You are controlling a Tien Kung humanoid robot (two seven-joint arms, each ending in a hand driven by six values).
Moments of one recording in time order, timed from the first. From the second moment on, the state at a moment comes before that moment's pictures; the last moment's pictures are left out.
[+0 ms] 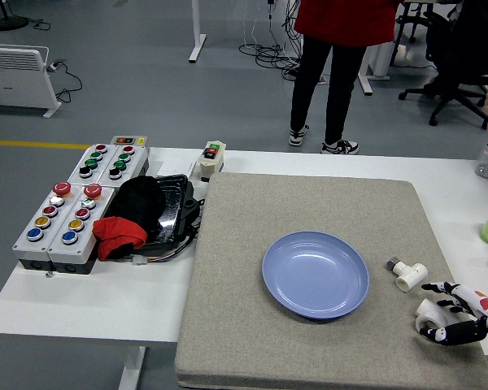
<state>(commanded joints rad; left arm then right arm) -0.14 0.12 -0.23 -0.25 0.29 0.15 0.14 0.18 -0.09 1.70 1.53 -1.91 0.65 -0.44</state>
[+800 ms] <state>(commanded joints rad) -0.14 0.12 -0.23 -0.25 0.29 0.15 0.14 0.19 -0.07 1.67 1.48 -1.96 0.65 -0.43</state>
